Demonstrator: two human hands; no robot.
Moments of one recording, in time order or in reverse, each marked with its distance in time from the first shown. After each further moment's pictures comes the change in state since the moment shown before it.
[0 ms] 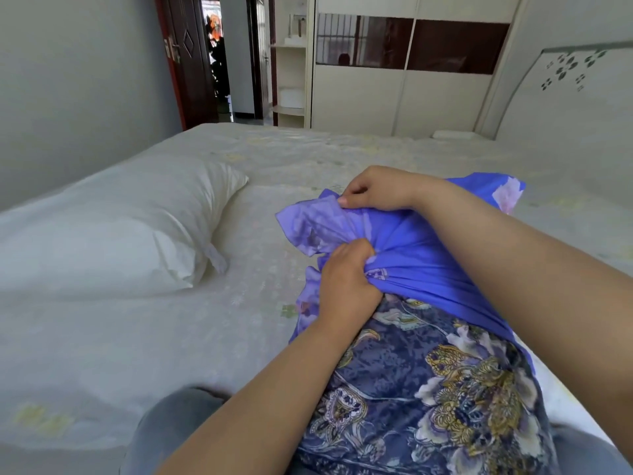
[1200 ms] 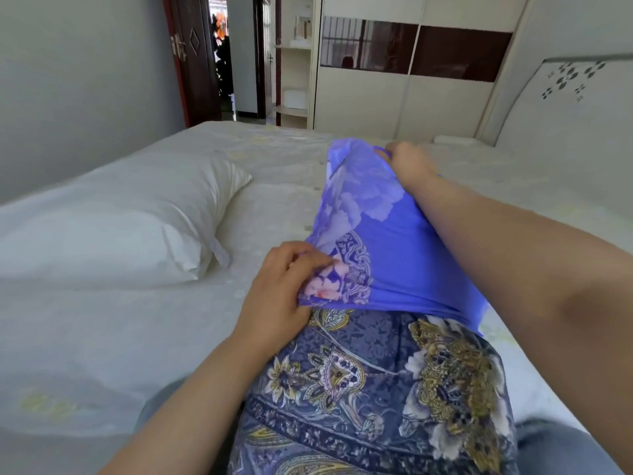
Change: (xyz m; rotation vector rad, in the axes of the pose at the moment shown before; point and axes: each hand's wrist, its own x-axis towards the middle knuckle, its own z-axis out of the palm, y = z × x) left_hand -0.021 -0.016 -0.107 0.247 -0.212 0.228; right_hand 0.030 0.041 -0.013 -0.082 0.438 0.335
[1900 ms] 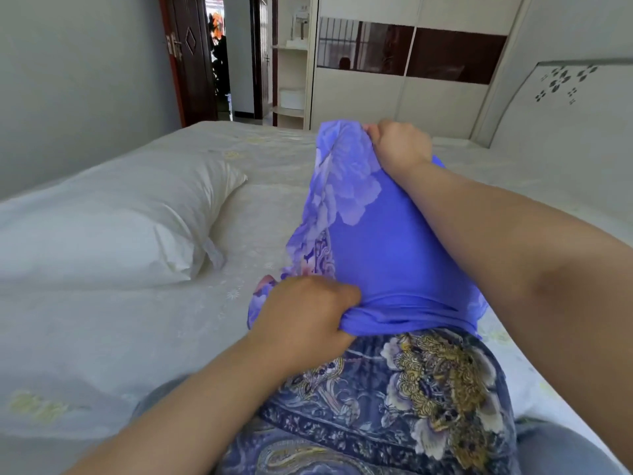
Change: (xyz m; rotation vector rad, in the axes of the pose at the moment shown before) left_hand 0.010 0.057 -0.006 0.375 -0.171 0.213; right_hand 0.008 -0.018 -0.019 -0.190 0.229 -0.003
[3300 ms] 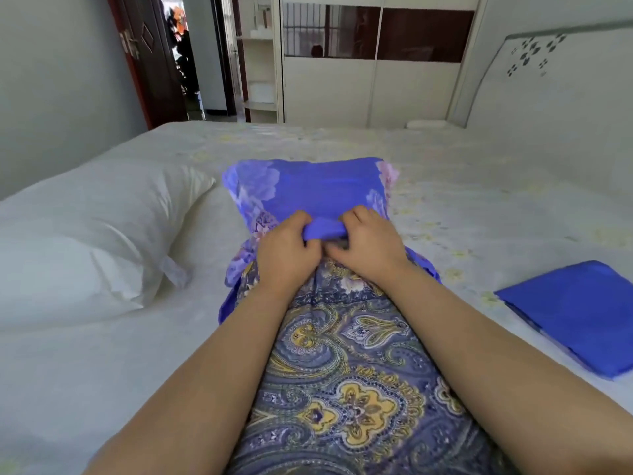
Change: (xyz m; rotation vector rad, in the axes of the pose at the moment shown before) left_hand 0.096 -0.063 0.122 -0.233 0.230 -0.497; right_hand -0.125 0.040 0.084 0.093 -0.062 -0.200
